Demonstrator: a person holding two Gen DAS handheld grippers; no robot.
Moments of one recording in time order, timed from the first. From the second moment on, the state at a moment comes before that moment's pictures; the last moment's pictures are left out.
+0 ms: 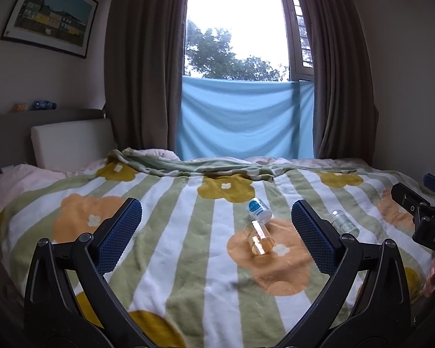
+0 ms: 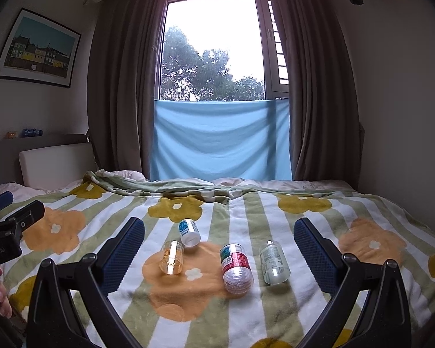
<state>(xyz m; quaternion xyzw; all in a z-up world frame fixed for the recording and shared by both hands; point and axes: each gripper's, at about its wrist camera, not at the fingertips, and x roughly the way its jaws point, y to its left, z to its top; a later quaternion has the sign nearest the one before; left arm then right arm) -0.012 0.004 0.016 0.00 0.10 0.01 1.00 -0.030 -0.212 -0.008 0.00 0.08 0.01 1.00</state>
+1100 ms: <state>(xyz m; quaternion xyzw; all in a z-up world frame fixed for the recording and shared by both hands) -0.012 0.005 0.013 0.00 0.10 0.01 0.99 -0.030 -0.205 -0.013 0.00 0.08 0.02 1.00</state>
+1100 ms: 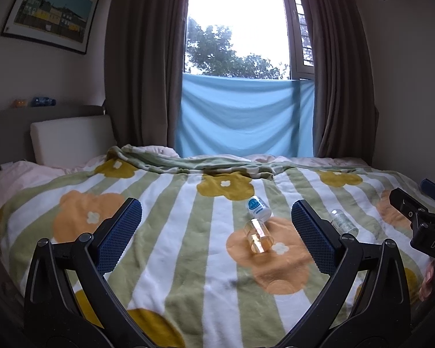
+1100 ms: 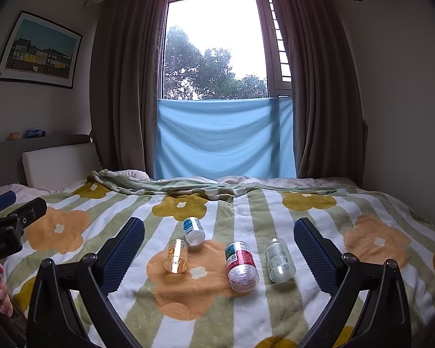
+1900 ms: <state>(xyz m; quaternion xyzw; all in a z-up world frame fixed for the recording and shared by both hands) -0.003 0.007 0.008 0.00 0.11 0.00 0.99 -0.021 -0.206 -0.019 0.00 0.09 0.02 1.00</state>
